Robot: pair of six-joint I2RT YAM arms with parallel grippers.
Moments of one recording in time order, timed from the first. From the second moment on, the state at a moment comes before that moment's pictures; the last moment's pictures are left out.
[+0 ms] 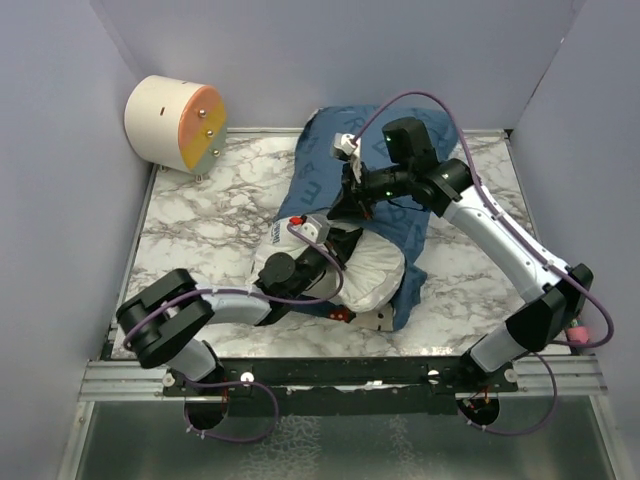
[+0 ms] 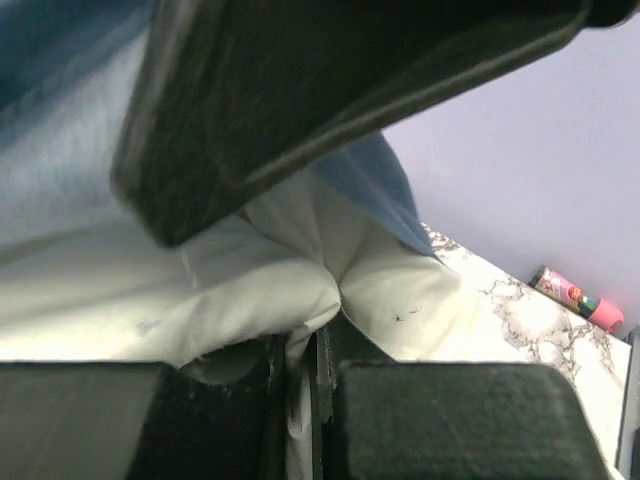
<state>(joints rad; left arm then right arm) -0.95 1.46 0.51 1.19 -0.15 -0.23 0.64 1.60 1.70 -0.75 -0.81 -0.30</state>
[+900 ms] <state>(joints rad) -0.91 1.78 0.41 1.52 -0.09 -0.36 0.59 1.05 0.95 -0.37 -0.44 -0.60</state>
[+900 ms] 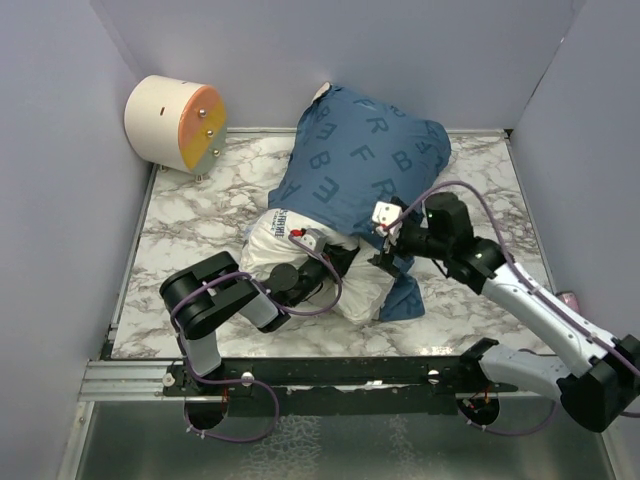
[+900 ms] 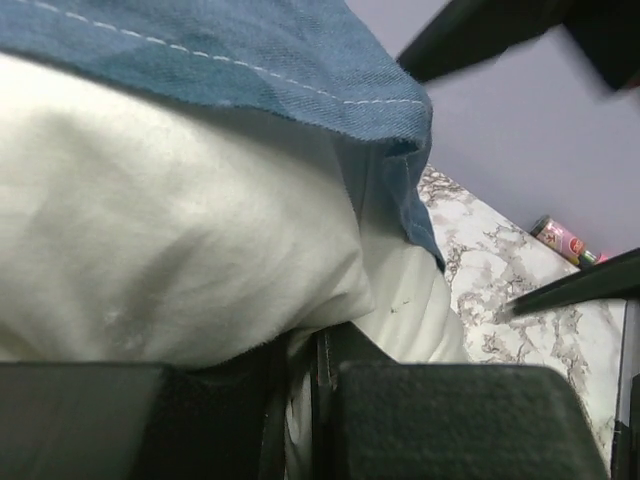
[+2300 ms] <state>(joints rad) -0.91 1.71 0.49 1.46 -0.06 -0.30 0.49 1.19 0.95 -0.34 -0.48 -0.64</state>
